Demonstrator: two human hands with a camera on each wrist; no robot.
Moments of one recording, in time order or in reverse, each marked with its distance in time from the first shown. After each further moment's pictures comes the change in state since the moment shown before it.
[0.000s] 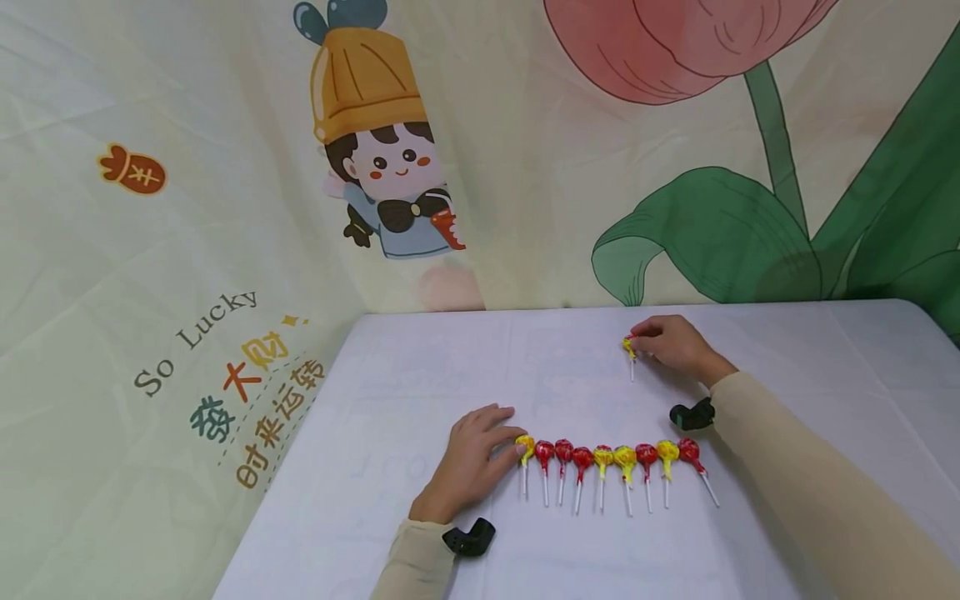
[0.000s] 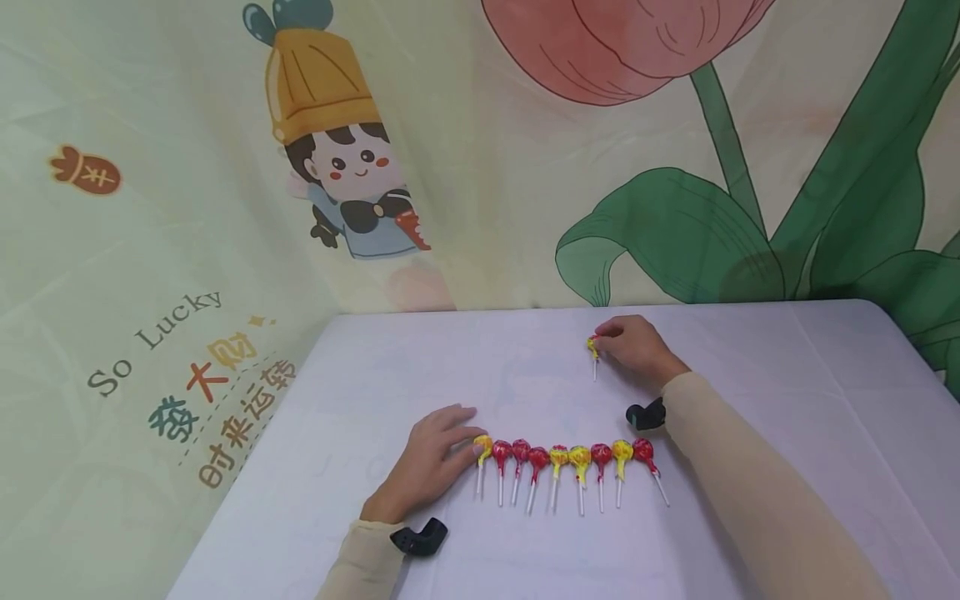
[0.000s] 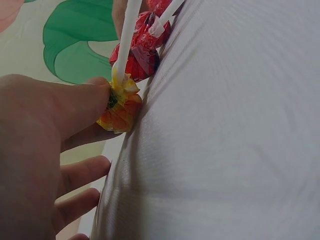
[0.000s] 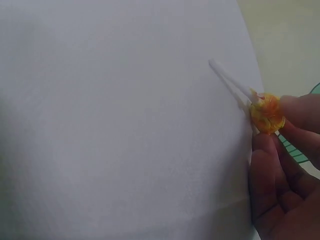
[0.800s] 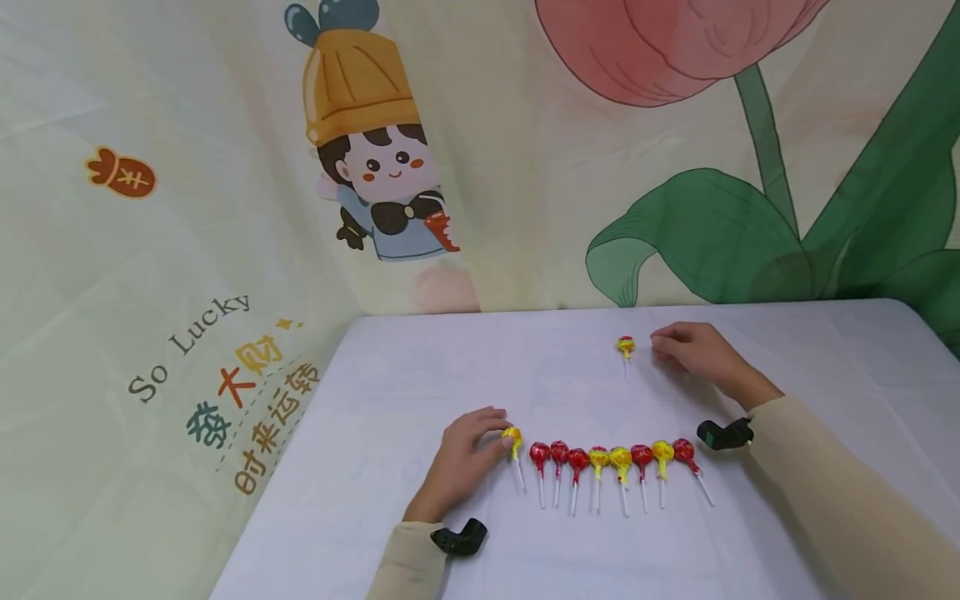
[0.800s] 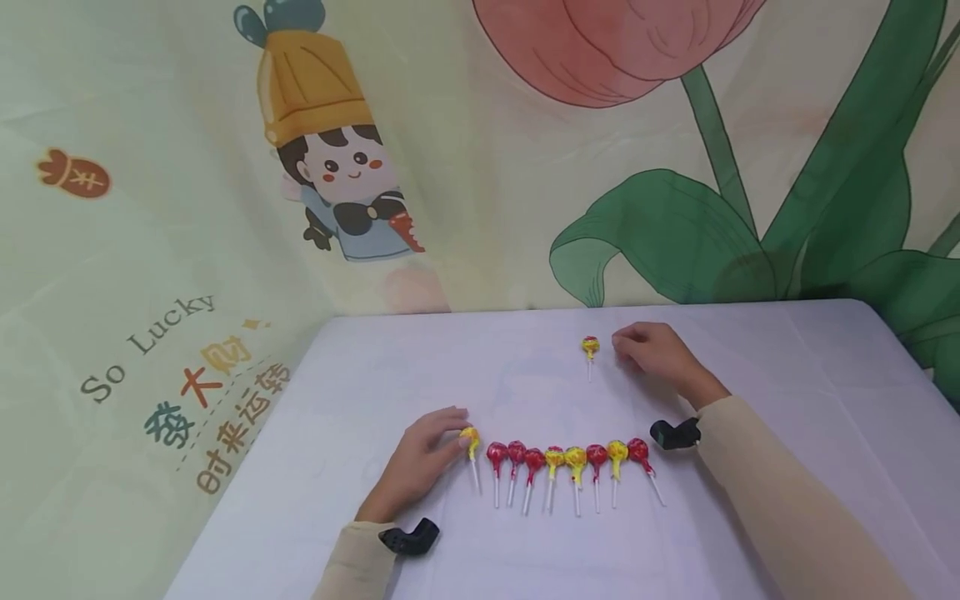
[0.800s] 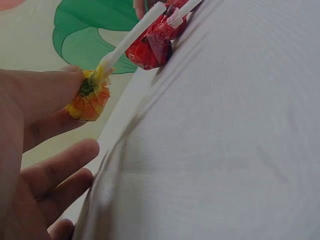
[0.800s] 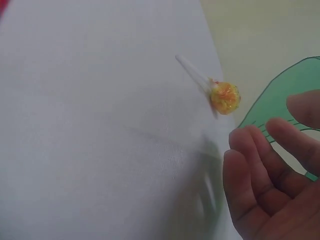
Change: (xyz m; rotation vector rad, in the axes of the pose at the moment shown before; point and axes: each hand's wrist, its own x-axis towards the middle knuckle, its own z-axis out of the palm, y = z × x) left_hand 0.001 -0.010 0.000 -0.379 0.042 -0.186; right_hand -0.044 0.008 -0.028 0.098 0.012 0.010
